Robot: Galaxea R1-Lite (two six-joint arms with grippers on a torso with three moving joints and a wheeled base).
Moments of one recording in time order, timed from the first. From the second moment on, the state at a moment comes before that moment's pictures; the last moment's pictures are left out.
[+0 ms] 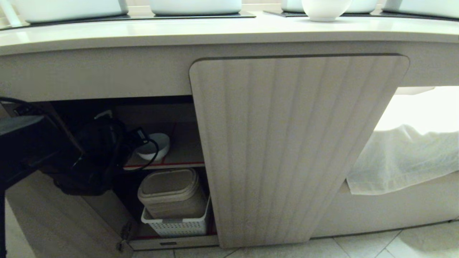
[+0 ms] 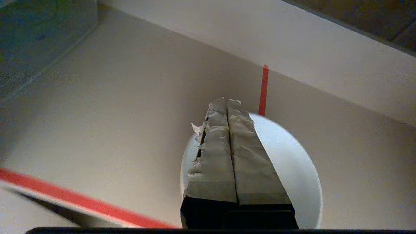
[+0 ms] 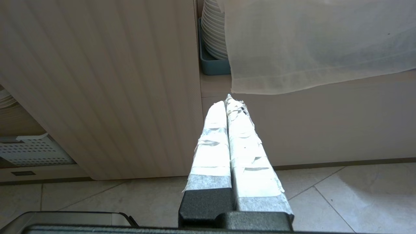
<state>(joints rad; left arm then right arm) -0.02 2.15 -0.88 -1.11 0.24 -0.38 0.00 0.00 0.00 0.00 0.00 0.03</state>
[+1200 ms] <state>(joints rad) -0.03 1.87 -0.51 -1.20 0.24 -0.31 0.00 0.00 0.00 0.00 0.00 0.03</state>
